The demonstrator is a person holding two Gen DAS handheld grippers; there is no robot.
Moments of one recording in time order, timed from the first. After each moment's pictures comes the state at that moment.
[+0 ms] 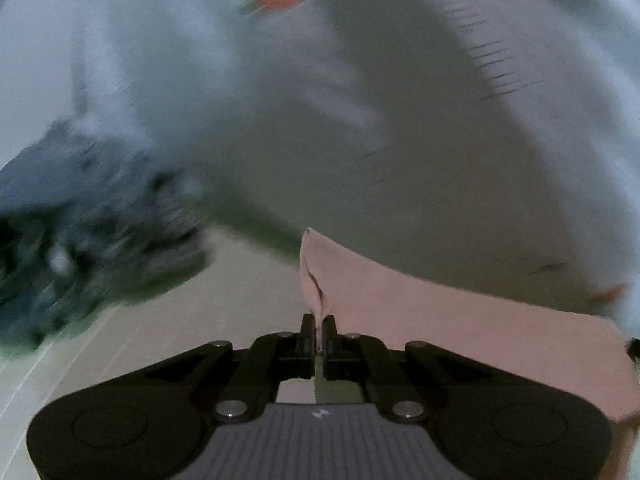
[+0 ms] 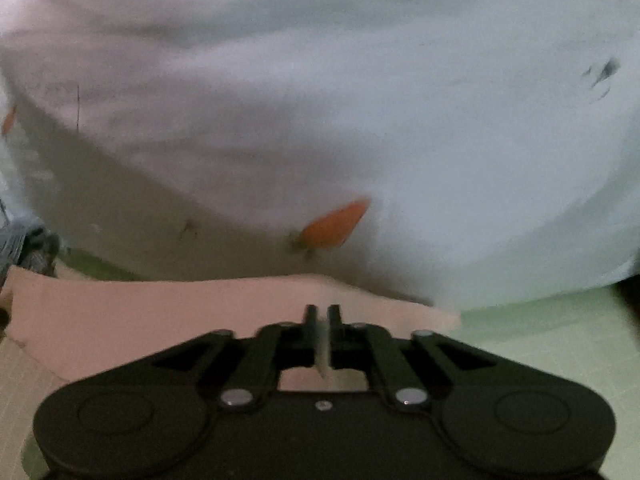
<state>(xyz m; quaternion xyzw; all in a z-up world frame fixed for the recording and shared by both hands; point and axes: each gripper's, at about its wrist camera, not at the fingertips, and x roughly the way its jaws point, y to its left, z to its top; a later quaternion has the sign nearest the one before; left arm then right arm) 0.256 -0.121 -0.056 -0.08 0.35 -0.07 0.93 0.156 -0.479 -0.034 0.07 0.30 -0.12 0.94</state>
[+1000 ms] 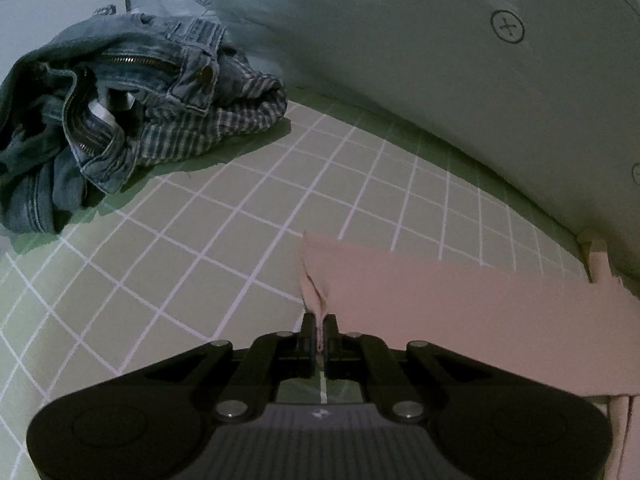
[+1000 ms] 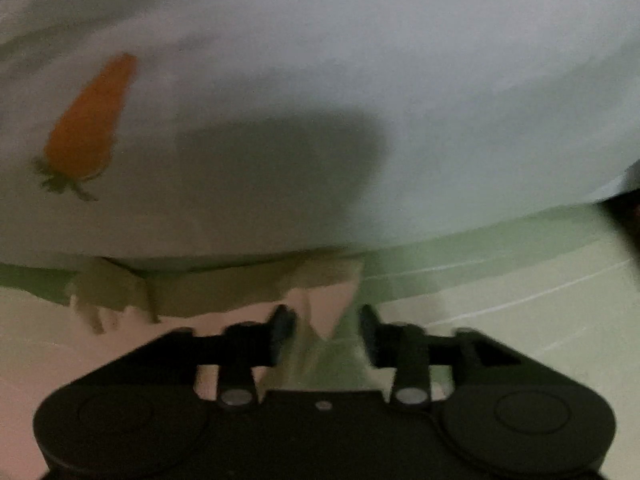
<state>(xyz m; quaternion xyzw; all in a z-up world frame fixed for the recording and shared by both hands) 0.262 -0.095 -0.129 -0.07 0.45 -0.02 0.89 0.215 -0.540 -0.107 0.09 0.39 -0.23 0.89</state>
